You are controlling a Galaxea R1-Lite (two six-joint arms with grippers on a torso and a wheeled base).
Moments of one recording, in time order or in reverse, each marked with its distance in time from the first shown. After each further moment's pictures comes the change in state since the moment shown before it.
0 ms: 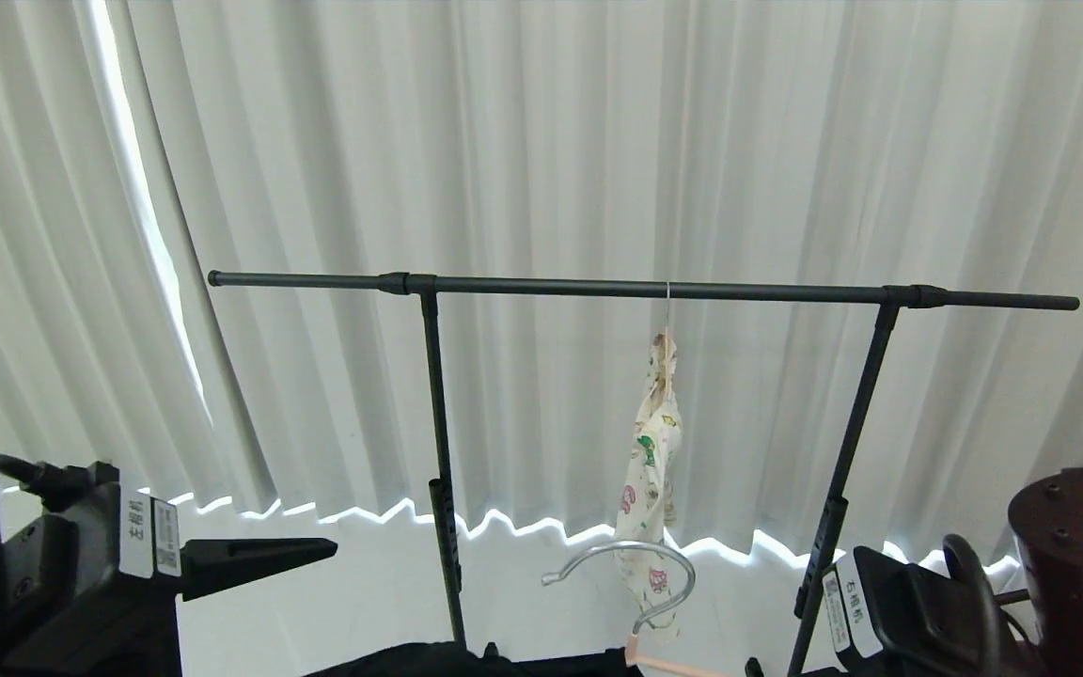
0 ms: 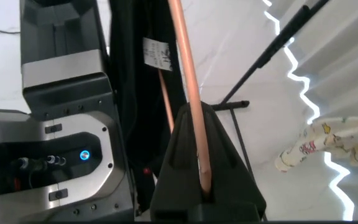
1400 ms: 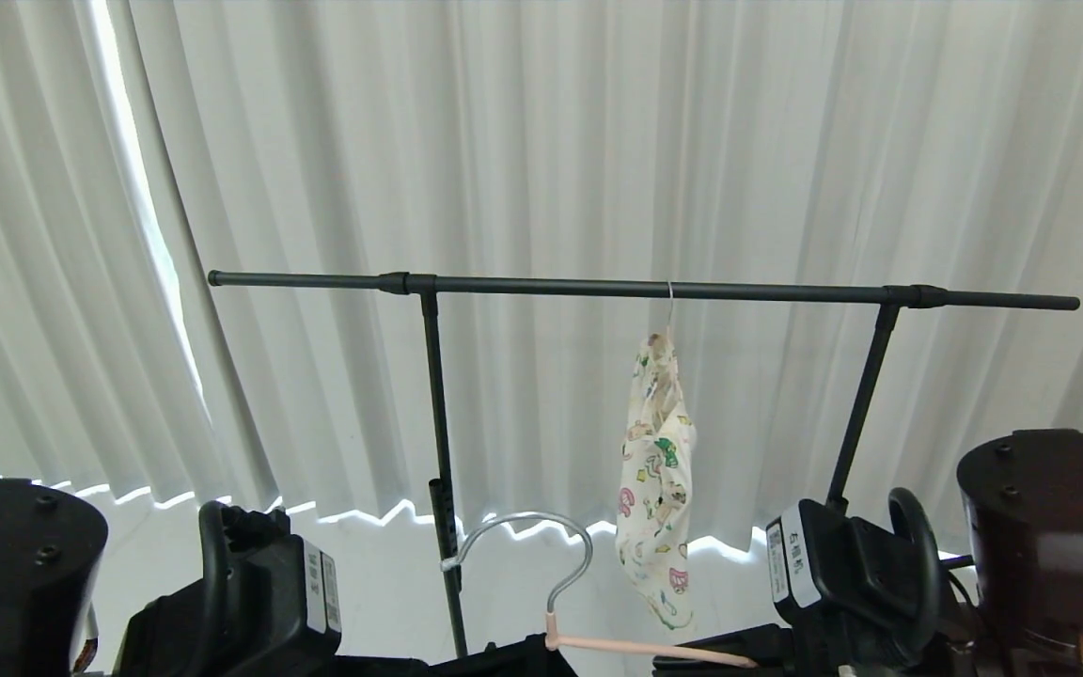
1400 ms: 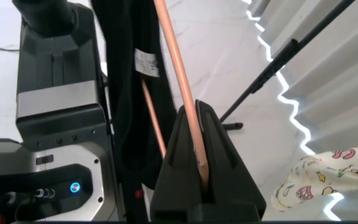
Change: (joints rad) left arm -0.117 0.152 -0.007 -0.001 -0.014 0.000; right arm 0.028 0.080 -0.084 -0.083 -0.009 0.006
